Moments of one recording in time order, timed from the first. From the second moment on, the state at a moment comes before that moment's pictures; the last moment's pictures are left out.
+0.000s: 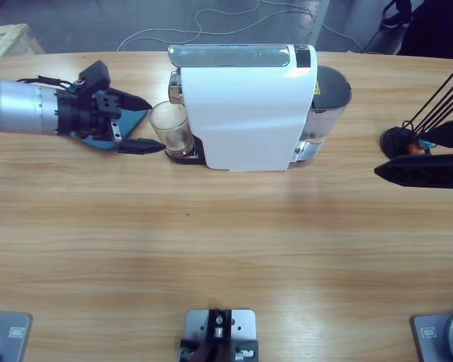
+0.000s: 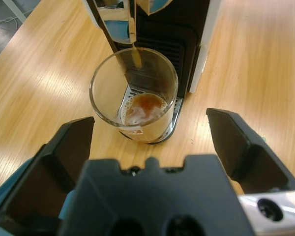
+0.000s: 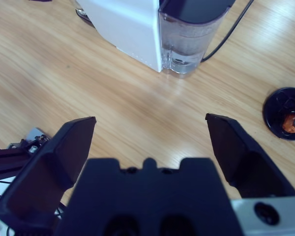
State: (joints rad) arm 0 -0.44 1.78 -0.74 -0.29 -0.61 0.64; arm 1 0.72 1.19 -0.99 0.64 0.00 0.18
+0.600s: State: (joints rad) arm 0 -0.45 1.85 -0.82 -0.31 -0.61 0.63; arm 1 0.72 1.20 -1.00 0.66 0.00 0.18
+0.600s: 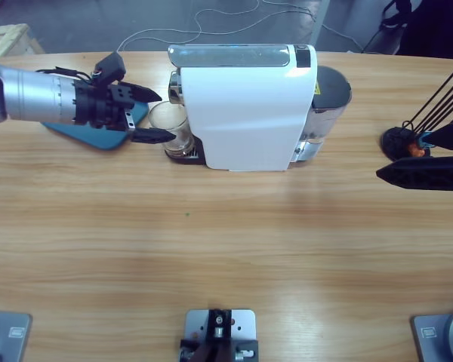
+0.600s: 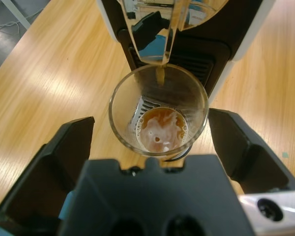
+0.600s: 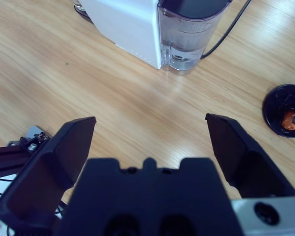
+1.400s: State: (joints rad) arm 0 -0.50 1.88 -0.86 -0.31 -0.56 0.62; arm 1 0.72 1.20 -1.00 0.66 0.00 0.18
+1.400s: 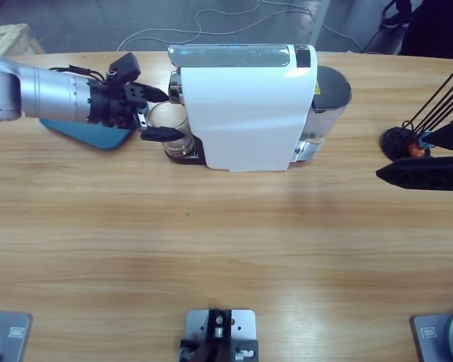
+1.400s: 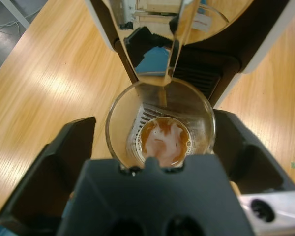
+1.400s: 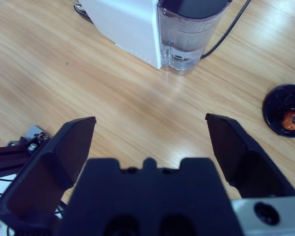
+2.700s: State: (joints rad) arm 0 -0.24 1.76 -0.73 -0.40 -0.06 0.26; arm 1 0.72 1.11 -1.00 0.67 -0.04 0.19
